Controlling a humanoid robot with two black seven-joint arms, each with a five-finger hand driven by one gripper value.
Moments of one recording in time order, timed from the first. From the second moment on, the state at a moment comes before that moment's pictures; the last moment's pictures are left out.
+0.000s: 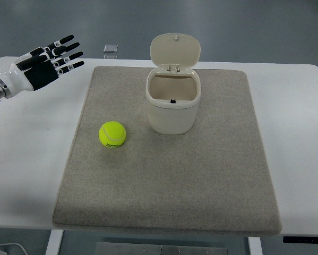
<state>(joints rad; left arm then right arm) -0.73 0.64 -0.77 -0.84 -0.17 -0.59 0.15 -0.02 0.00 -0.03 0.21 0.02 -0.10 0.29</state>
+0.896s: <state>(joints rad) -0.74 0.75 -0.79 -0.89 -0.02 -0.61 0.14 -0.02 0.00 -0.03 0.21 0.02 -0.10 0.29</state>
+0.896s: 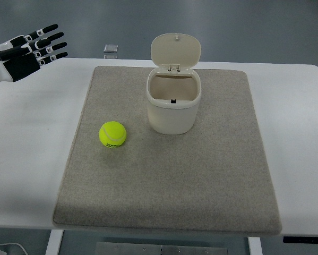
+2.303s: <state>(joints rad) -0.72 0.82 -0.70 -1.41 1.70 -0.43 -0.35 -0.02 0.00 -0.03 0.21 0.02 -0.10 0.29</state>
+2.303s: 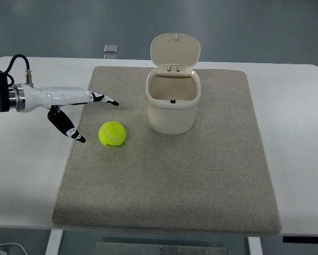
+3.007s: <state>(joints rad) -0.72 0.70 -0.62 -1.37 1.91 -0.32 -0.35 -0.02 0.00 -0.03 0.21 0.02 -0.10 0.29</state>
